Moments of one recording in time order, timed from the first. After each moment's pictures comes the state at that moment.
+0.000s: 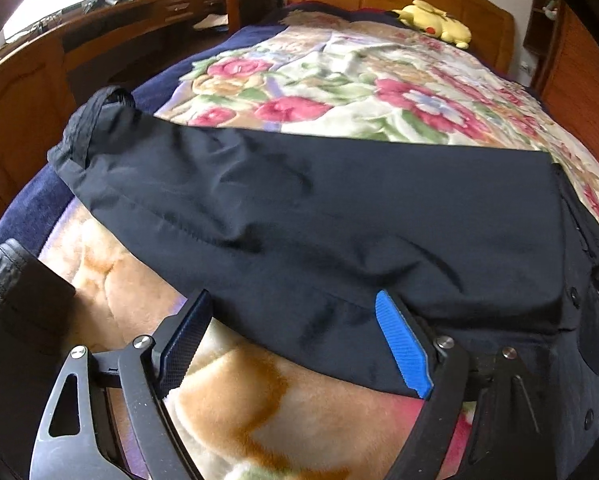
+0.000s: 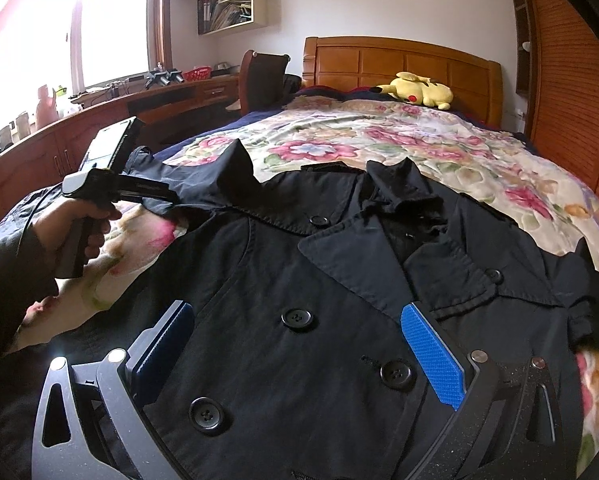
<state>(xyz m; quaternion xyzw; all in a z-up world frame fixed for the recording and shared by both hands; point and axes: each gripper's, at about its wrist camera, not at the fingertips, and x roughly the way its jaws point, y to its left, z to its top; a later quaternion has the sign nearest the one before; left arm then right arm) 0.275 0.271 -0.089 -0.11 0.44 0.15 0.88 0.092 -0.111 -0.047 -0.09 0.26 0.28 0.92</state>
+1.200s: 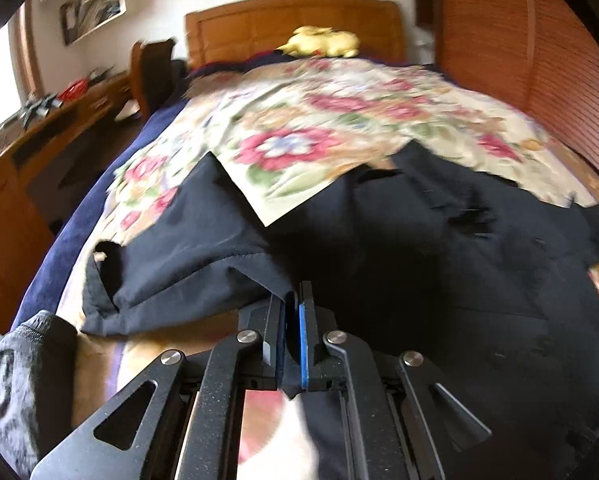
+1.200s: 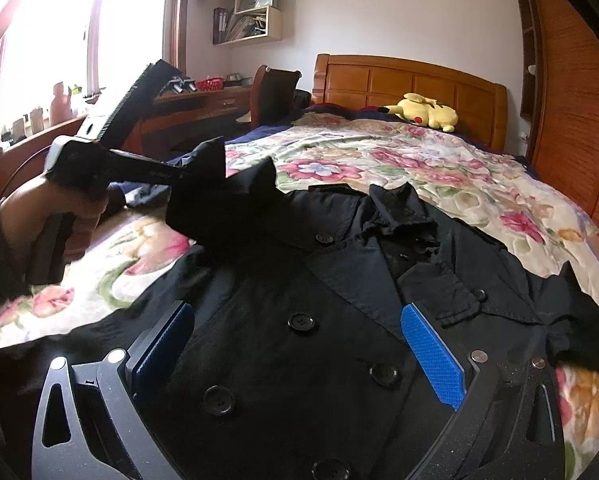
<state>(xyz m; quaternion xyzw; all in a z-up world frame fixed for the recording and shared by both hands) 0.210 0.117 0.010 0.02 0.37 0.02 0.93 0.068 -0.128 -0.030 -0.11 0.22 0.29 0.92</state>
